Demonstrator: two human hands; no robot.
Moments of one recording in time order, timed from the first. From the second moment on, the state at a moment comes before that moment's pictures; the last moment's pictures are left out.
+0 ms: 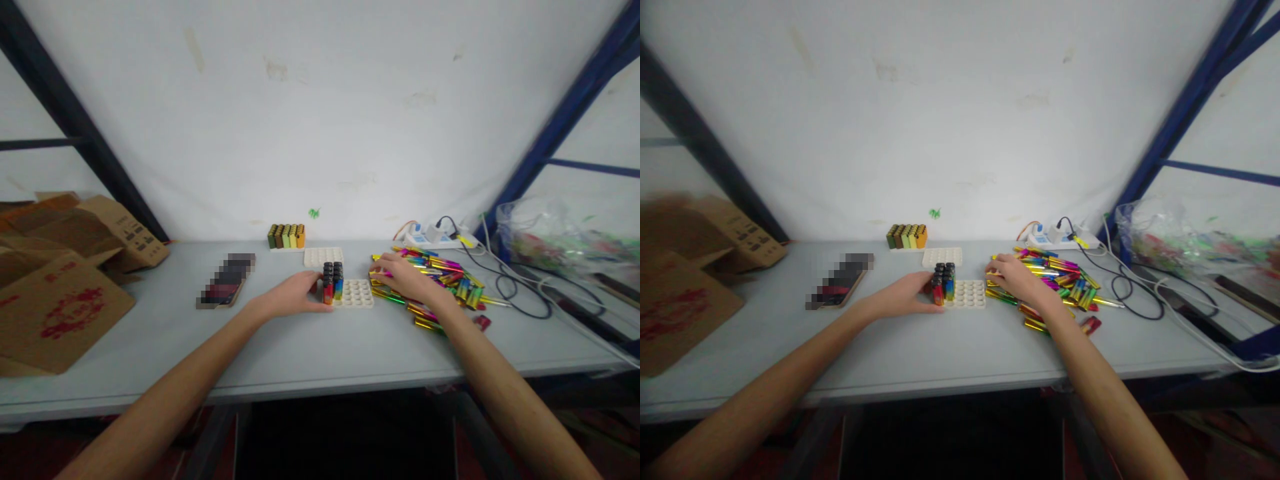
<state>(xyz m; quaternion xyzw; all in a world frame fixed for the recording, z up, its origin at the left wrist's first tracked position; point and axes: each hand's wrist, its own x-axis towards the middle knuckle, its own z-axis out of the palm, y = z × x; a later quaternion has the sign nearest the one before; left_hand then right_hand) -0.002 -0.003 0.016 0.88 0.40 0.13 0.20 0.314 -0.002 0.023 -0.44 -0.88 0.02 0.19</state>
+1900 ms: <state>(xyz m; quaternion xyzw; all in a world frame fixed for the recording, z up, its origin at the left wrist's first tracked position) -0.003 -0.004 0.015 0.88 0.40 0.14 0.20 0.266 -0.015 0.011 -0.46 -0.74 0.25 0.42</state>
